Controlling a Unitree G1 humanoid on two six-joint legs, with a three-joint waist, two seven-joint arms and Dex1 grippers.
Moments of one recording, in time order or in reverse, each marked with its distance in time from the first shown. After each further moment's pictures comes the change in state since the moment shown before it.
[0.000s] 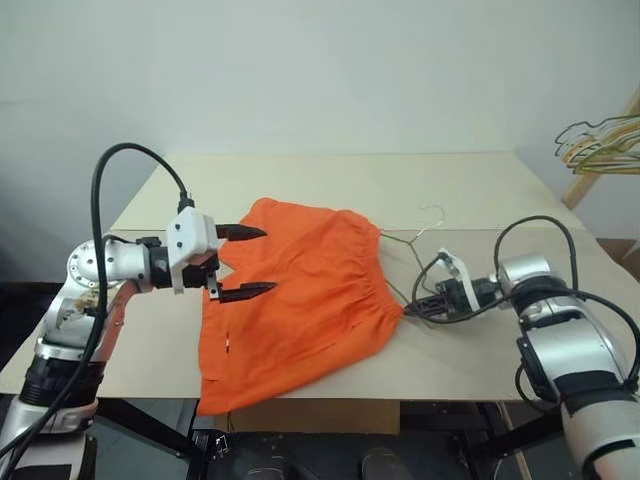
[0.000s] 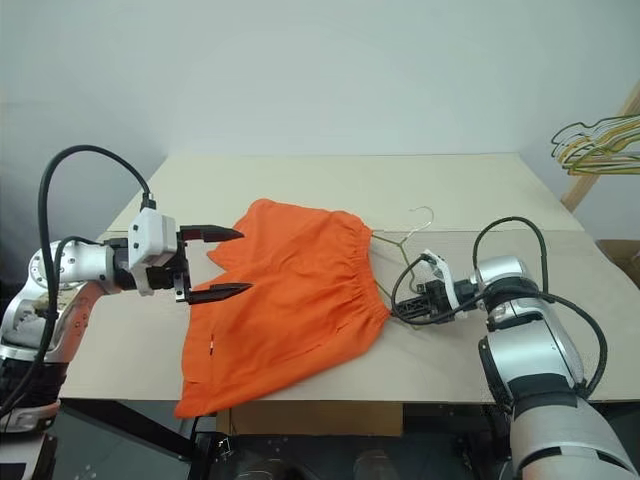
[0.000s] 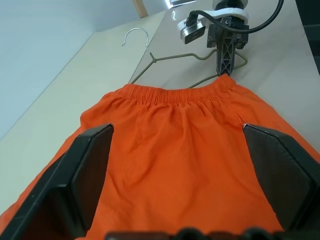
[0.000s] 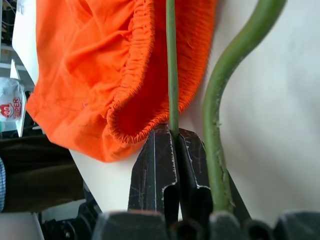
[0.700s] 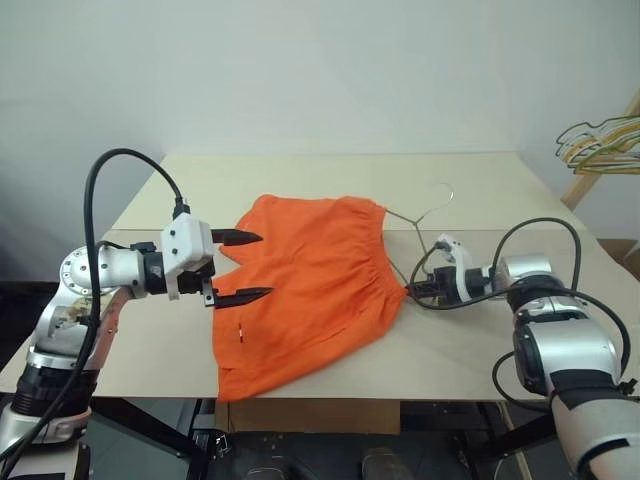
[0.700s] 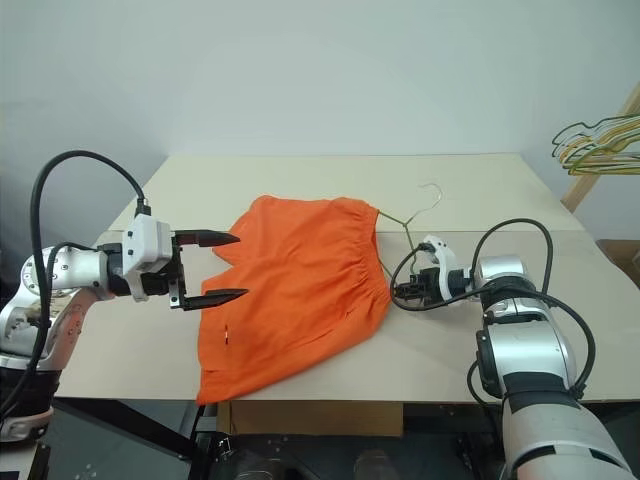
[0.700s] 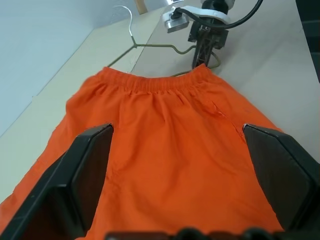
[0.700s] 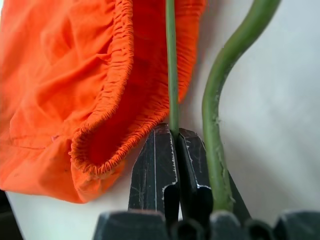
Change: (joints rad) left arm 0.016 0.009 0.012 -0.029 -0.002 0.001 -0.001; right arm 0.012 0.033 -0.226 -0.069 -0.035 -0.206 -0.311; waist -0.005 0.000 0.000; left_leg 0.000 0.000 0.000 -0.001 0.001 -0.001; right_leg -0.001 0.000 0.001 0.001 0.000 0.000
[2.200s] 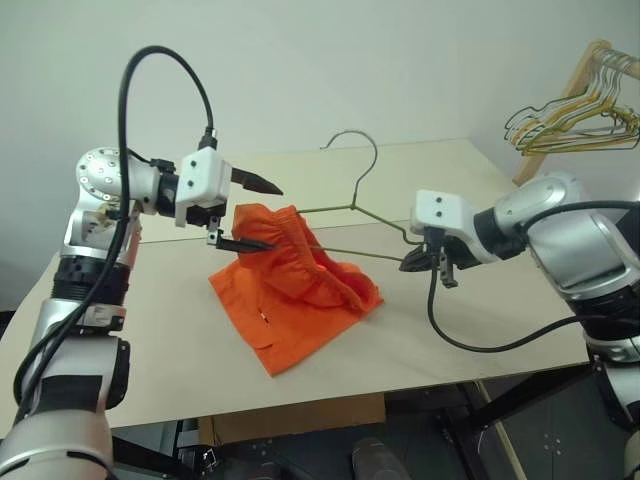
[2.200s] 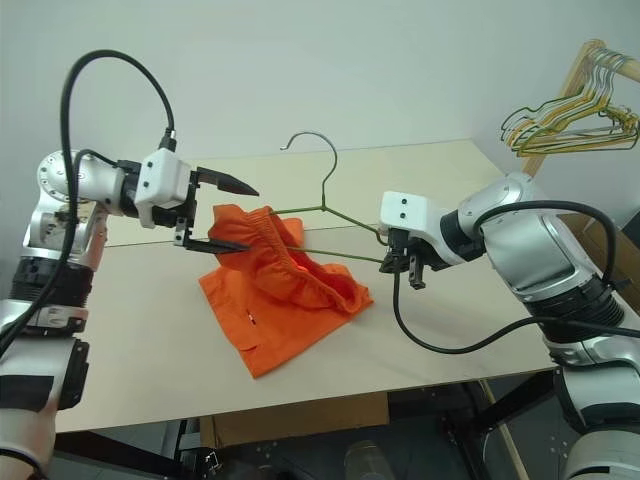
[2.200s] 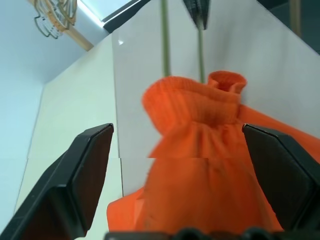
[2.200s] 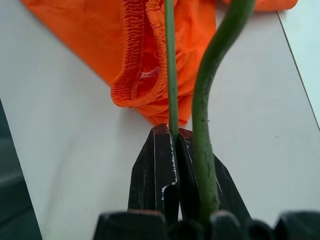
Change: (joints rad) left arm -0.614 -0.091 -0.186 0.648 0.200 -0.341 -0.386; right arm 0.113 -0.370 0.326 -1.302 -0.015 0.138 0.204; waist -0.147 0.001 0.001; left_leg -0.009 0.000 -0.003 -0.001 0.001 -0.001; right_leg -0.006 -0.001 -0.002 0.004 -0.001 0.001
